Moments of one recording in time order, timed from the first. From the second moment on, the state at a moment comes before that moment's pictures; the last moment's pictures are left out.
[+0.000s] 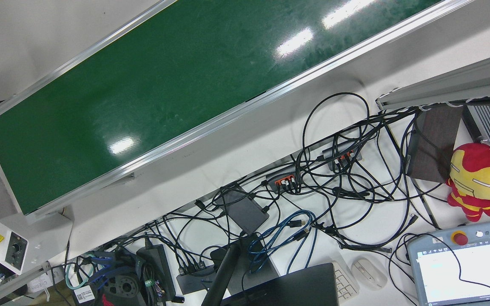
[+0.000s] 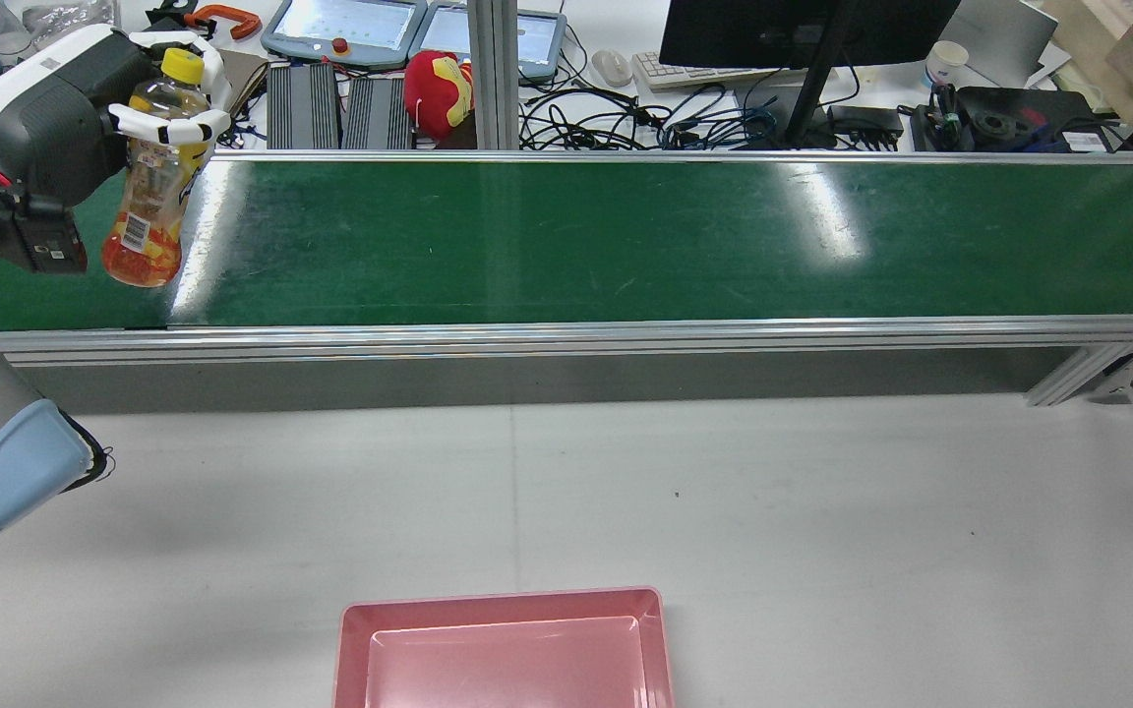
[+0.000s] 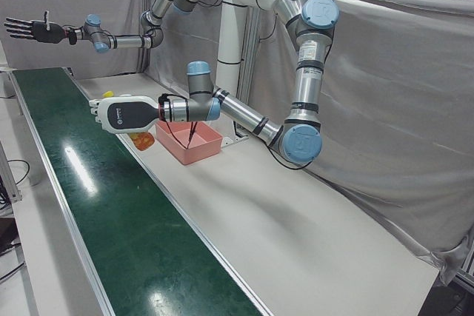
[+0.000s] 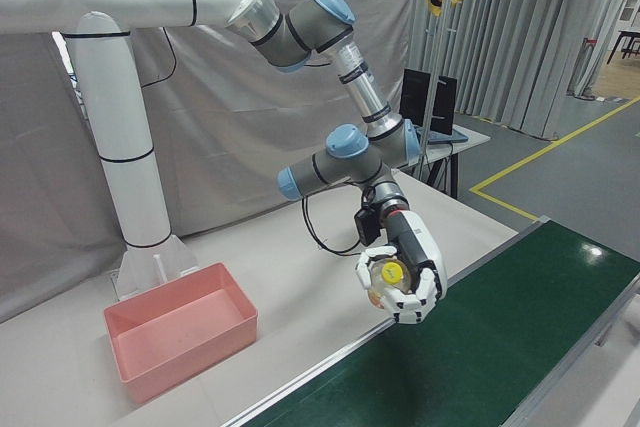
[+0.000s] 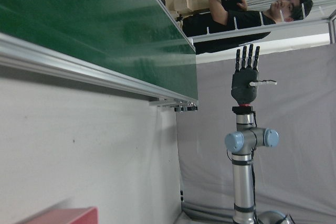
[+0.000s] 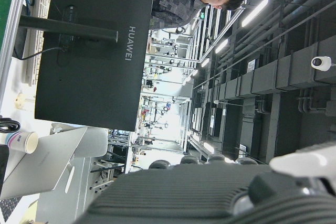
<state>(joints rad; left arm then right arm) -0.91 -2.10 -2.01 0.69 1.29 0.43 1.56 -1.51 1.58 -3.11 -1.57 -0.11</state>
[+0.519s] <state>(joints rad) -0.68 -2.10 -2.23 0.84 1.29 0.43 1.56 -1.51 1.57 -3.11 -1.57 -0.11</state>
